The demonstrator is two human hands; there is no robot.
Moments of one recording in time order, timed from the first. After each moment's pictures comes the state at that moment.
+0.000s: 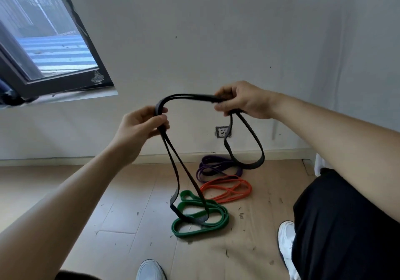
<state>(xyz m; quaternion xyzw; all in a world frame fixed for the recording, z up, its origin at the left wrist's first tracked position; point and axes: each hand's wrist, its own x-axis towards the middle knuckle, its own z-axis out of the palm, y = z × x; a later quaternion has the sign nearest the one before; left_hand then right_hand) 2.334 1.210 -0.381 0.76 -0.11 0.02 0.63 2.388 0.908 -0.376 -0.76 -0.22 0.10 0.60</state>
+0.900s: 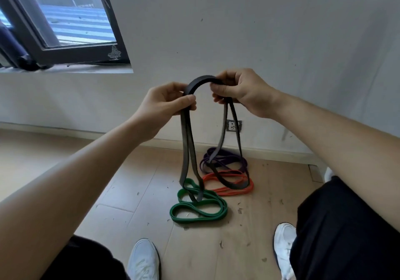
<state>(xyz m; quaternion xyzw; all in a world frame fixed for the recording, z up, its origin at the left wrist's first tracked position) 2.332 1.199 -0.376 0.77 -0.15 0.03 0.62 2.375 0.964 -0.367 -0.75 -0.25 0.03 0.61</state>
